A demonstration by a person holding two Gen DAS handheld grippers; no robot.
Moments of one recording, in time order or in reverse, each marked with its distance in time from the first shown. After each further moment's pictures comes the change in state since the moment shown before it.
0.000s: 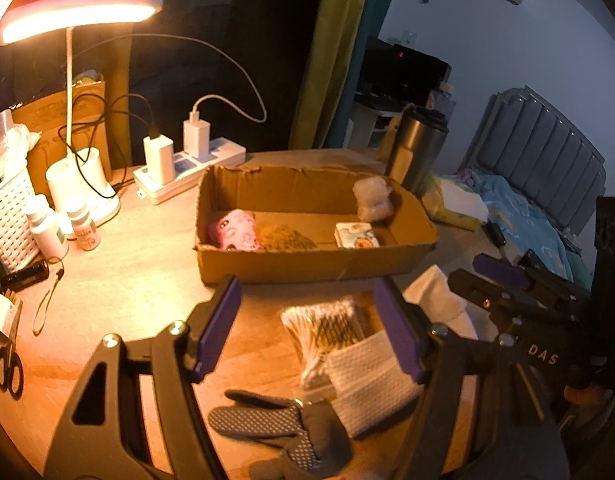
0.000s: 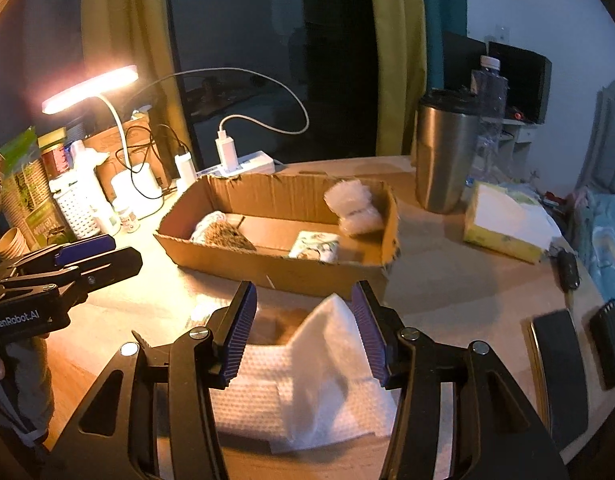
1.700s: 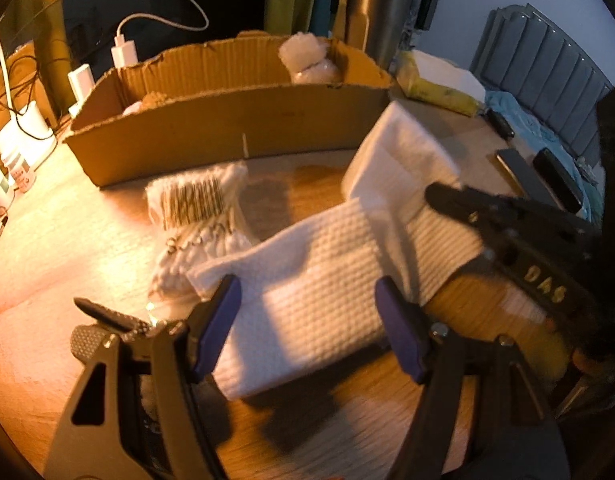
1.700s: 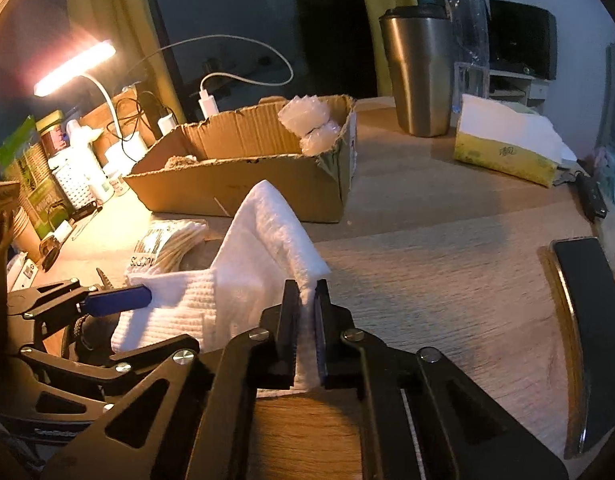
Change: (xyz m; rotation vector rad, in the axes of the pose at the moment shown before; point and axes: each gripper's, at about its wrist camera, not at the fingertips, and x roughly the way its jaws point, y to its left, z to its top) left arm 0.078 -0.091 -0.069 0.101 0.278 0.061; right arm 0.027 -0.064 -0.061 0.065 0.074 0.094
